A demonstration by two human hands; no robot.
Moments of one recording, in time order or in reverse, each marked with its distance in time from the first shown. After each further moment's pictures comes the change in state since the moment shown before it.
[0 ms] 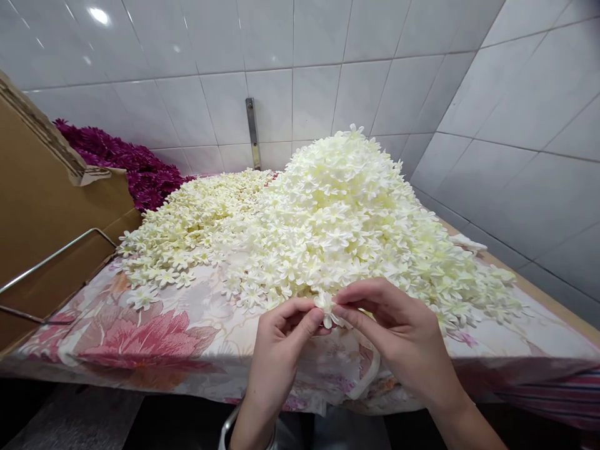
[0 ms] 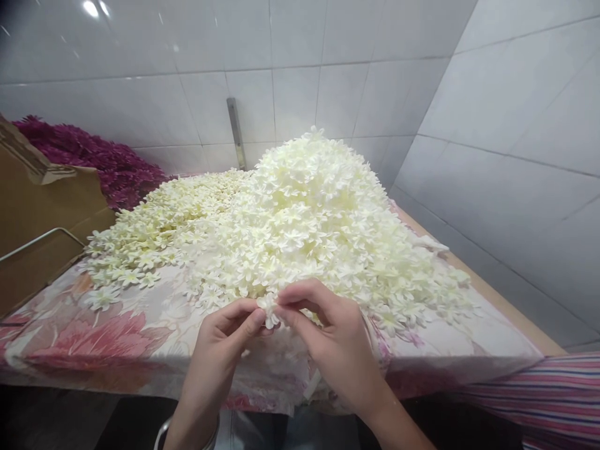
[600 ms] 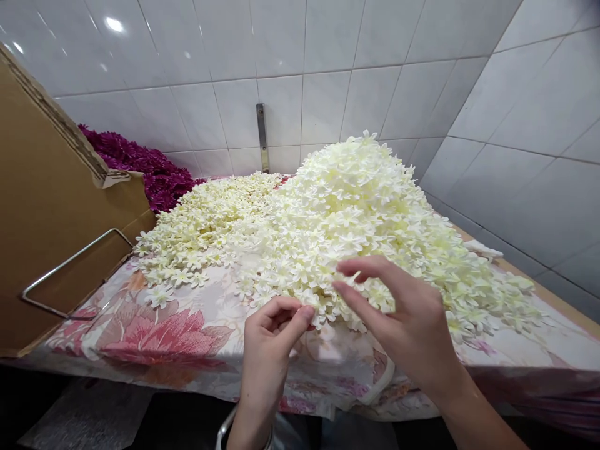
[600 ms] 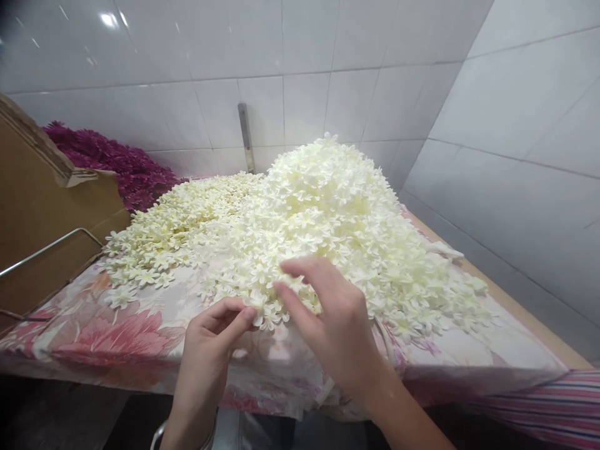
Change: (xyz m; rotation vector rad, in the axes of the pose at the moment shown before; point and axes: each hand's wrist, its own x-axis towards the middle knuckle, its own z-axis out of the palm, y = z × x) left_hand -0.003 0.011 -0.016 -0.071 0.209 0.042; right_hand 0.028 -0.017 0.013 -0.445 0.066 -0.362
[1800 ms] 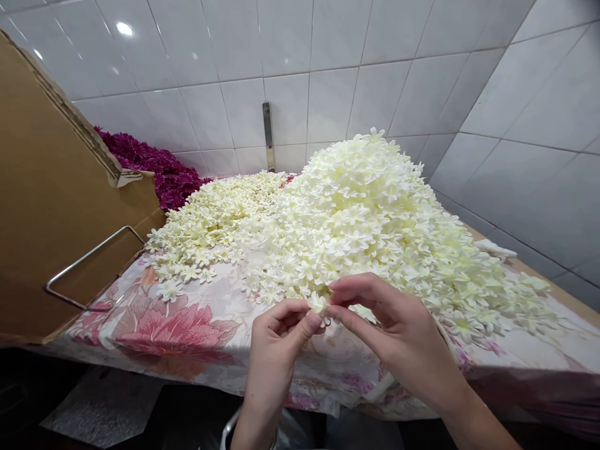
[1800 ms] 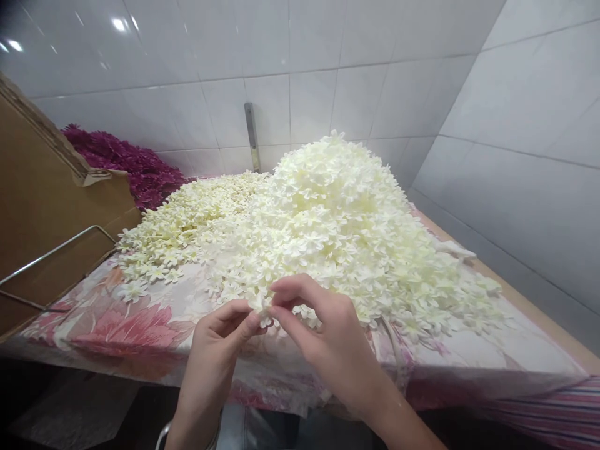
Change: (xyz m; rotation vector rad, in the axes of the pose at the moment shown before) left_hand -0.003 -0.006 -0.009 -0.075 -0.096 -0.040; right_hand -0.018 -0.006 0.004 0.447 -0.238 0.363
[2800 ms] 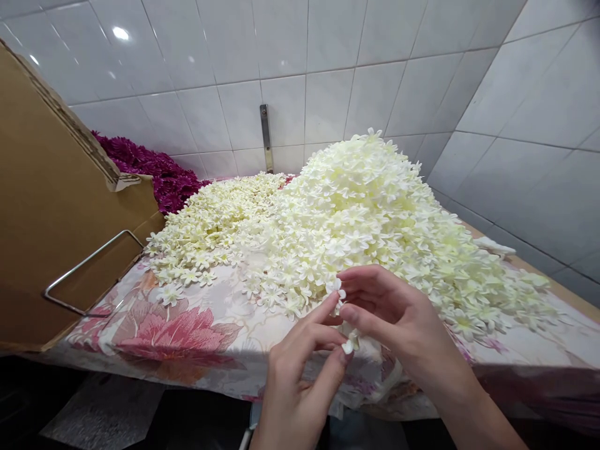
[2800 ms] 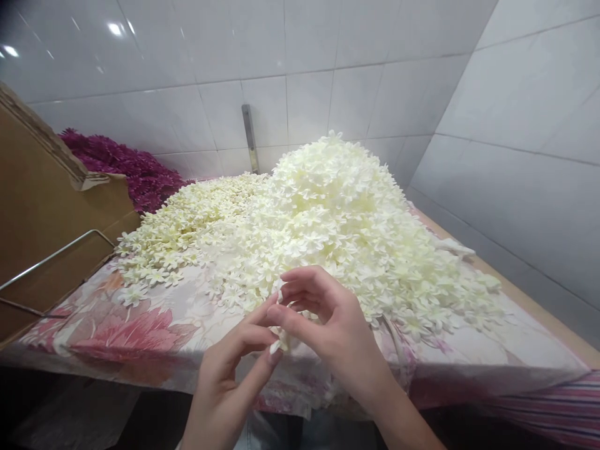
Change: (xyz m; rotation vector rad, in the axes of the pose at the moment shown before) left_hand -0.029 0.004 0.011 0.382 -0.110 0.323; right_hand 0.004 -0.005 -0.003 0.302 0.022 0.159
